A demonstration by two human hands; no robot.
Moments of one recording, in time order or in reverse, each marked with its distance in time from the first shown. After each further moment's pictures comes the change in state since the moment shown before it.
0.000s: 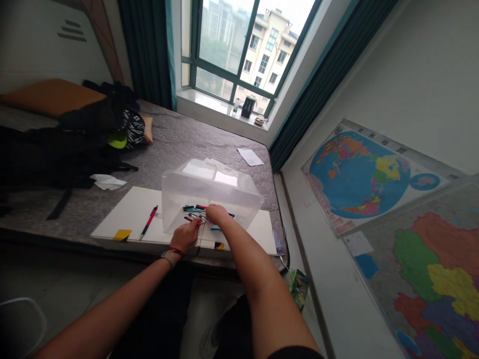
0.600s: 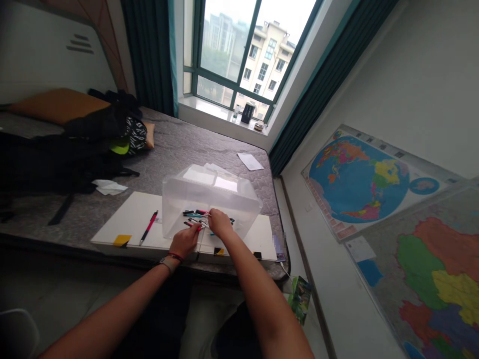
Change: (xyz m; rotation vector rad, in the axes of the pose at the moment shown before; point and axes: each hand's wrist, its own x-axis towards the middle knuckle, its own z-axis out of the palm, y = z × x) left_hand 0.000 0.000 0.000 -0.034 -0.005 -0.002; right_hand -0.037 -0.004 0.009 0.262 0.321 0.197
